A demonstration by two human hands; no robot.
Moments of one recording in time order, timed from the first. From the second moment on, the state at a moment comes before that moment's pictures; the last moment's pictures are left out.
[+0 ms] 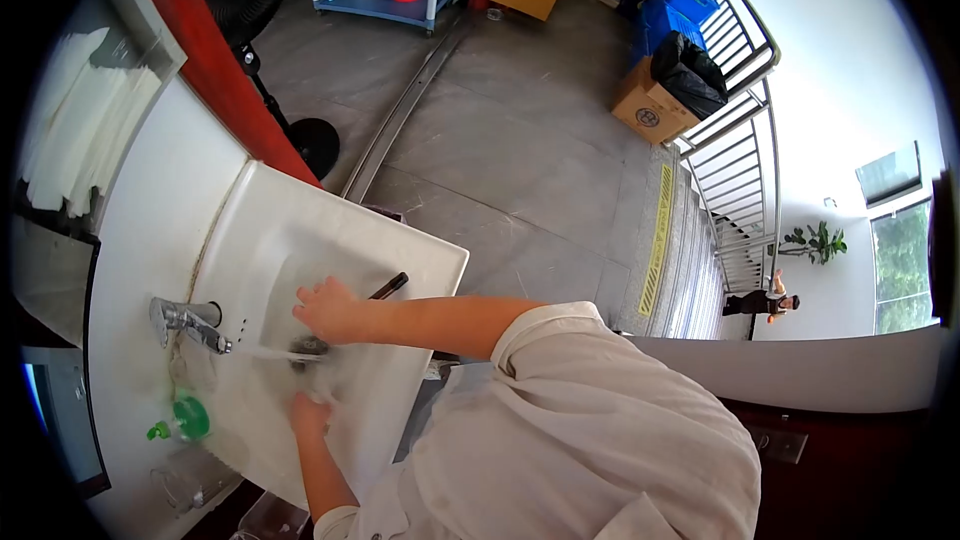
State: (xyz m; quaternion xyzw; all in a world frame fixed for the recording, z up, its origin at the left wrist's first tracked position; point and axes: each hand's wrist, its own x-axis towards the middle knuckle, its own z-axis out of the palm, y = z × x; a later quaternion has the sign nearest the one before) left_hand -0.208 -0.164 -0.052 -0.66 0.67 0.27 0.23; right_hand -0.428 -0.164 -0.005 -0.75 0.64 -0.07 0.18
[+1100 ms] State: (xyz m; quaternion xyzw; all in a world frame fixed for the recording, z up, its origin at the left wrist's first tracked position) left_hand -0.151 -0.158 -0.031 -0.38 -0.02 0.76 -0.52; right_hand -0.342 -0.256 0.059 -0.87 0.40 -0.29 -0.07
